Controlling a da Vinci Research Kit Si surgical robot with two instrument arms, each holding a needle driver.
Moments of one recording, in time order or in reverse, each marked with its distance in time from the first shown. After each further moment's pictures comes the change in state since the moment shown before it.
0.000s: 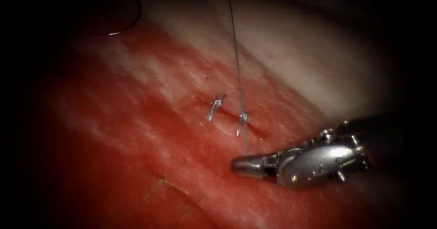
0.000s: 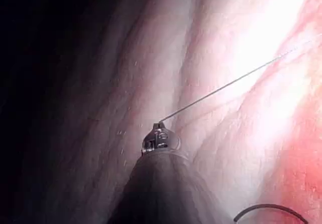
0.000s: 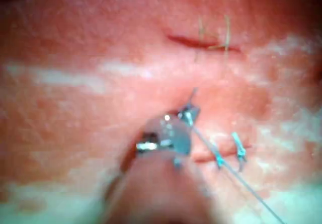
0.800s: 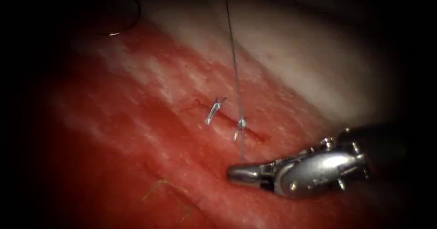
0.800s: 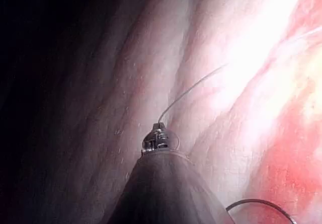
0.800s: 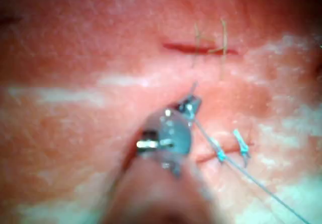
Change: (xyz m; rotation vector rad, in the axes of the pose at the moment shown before) right arm 0.002 0.001 0.000 -0.091 0.068 0.187; left arm 0.002 0.002 -0.004 -0.025 0.009 -0.013
